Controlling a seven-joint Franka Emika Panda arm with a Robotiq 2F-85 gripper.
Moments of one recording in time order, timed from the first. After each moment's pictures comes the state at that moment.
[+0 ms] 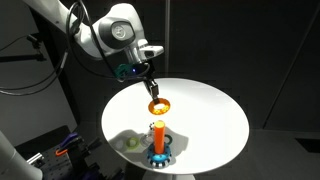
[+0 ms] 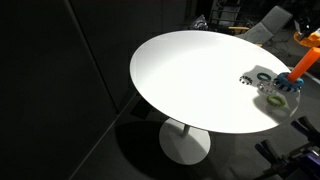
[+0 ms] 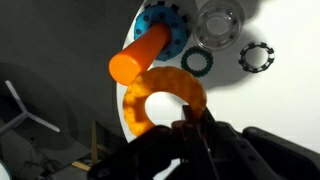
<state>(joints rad) -0.09 -0.09 -0.13 -2.47 -0.52 2.49 0.58</state>
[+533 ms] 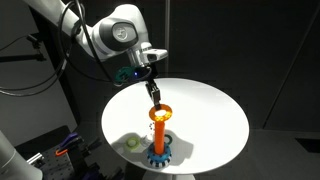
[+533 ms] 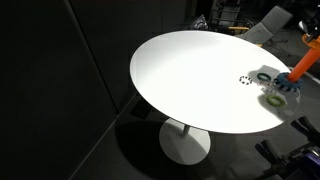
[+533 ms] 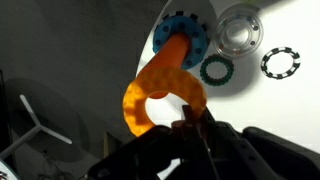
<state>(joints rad) -0.14 -0.09 -0.13 -2.47 -0.52 2.46 0.58</state>
